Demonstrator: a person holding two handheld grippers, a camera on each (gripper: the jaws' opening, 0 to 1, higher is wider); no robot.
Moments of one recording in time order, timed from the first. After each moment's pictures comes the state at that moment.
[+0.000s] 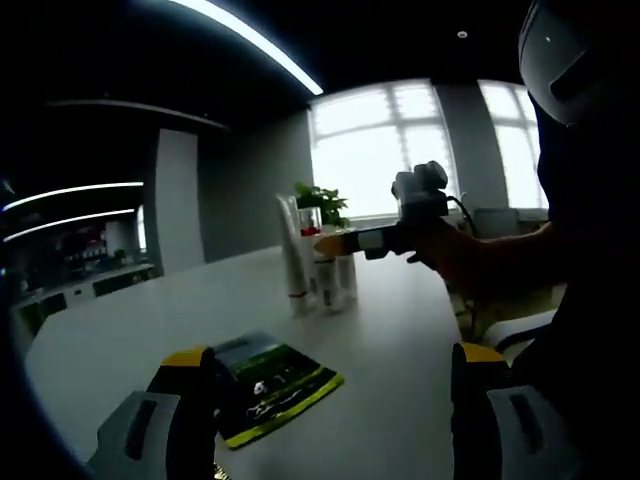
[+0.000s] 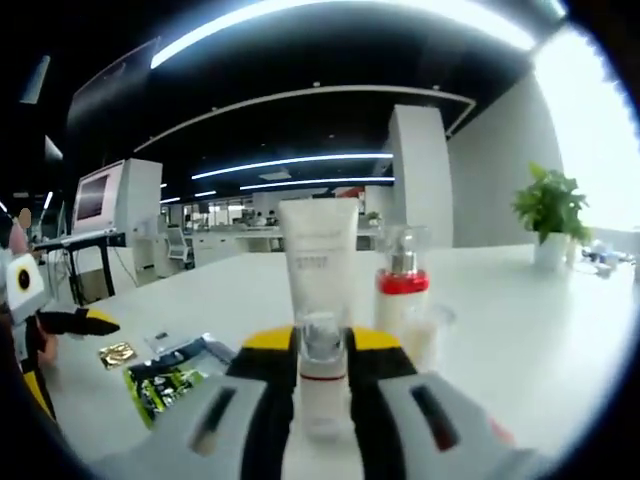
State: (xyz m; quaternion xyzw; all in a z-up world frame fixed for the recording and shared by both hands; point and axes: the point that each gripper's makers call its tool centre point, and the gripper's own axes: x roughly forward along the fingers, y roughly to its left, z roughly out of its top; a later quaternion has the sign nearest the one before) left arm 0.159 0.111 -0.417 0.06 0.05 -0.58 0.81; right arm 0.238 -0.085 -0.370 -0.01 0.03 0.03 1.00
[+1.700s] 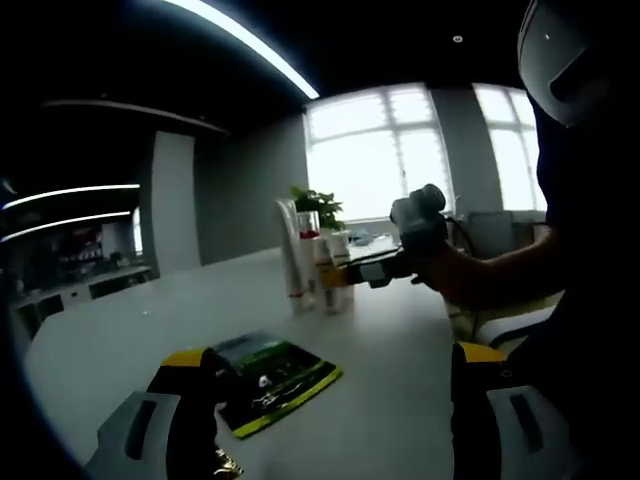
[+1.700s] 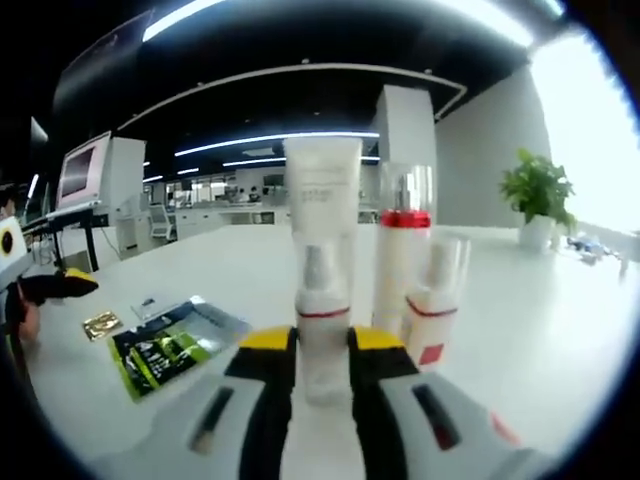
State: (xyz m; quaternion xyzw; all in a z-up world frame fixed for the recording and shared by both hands) left arm 0.157 0.125 -0.418 0.06 0.05 -0.59 0.80; right arm 0.224 -0.074 -0.412 -0.02 0.08 -0.01 1.00
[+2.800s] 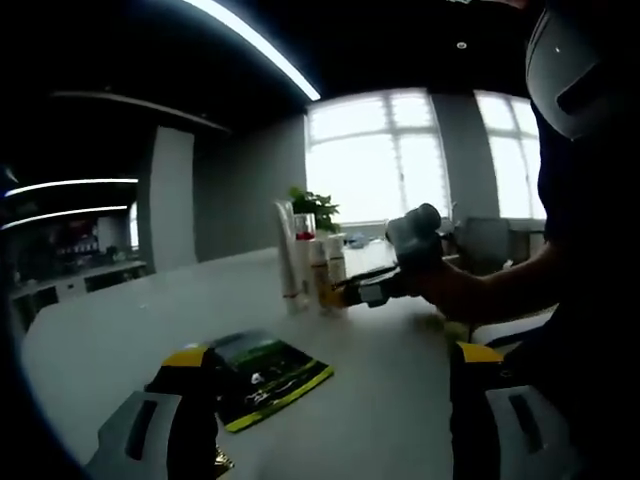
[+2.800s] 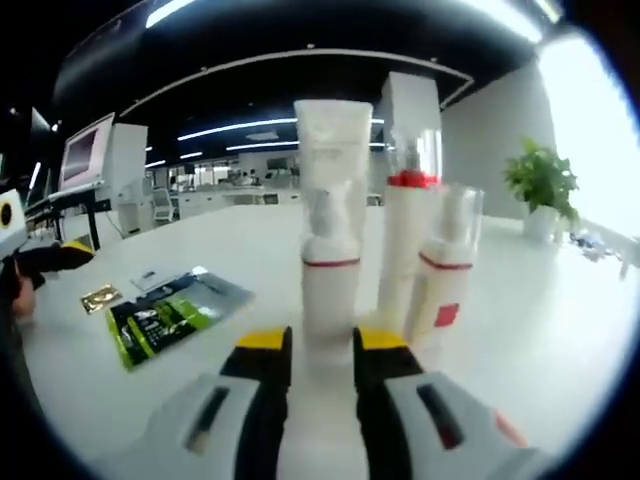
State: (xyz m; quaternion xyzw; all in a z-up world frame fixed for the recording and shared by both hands) left arm 0.150 0.128 -0.417 0.05 0.06 -0.60 0.80; right arm 0.222 -0.069 -0.442 -0.04 0.13 0.01 0.99
